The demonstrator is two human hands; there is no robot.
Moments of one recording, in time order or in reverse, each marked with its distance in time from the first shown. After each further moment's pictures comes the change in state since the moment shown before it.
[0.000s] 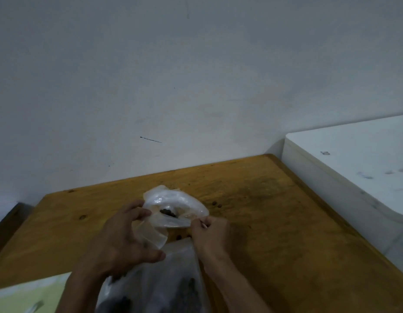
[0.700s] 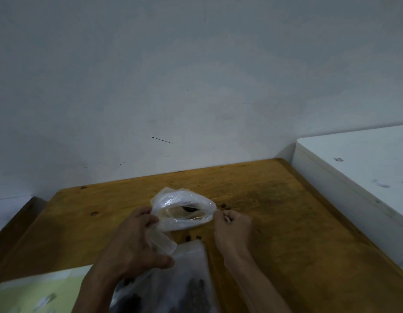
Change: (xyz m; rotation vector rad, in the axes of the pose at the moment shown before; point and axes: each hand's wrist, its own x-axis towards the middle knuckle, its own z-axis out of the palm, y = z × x) left_hand -0.008 -0.003 0.006 0.032 -0.031 -0.037; right_hand 0.011 -0.005 -0.016 0.154 0.061 0.010
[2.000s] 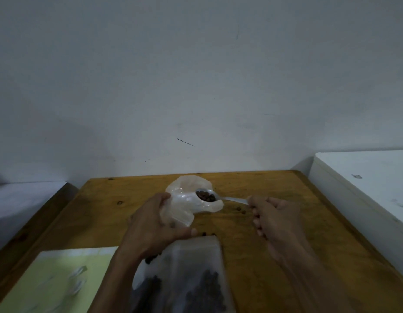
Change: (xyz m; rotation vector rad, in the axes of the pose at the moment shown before) left_hand -0.015 0.002 -0.008 -0.247 0.223 -0.103; right_hand -0.032 -0.072 -0.064 0.140 -0.184 -0.007
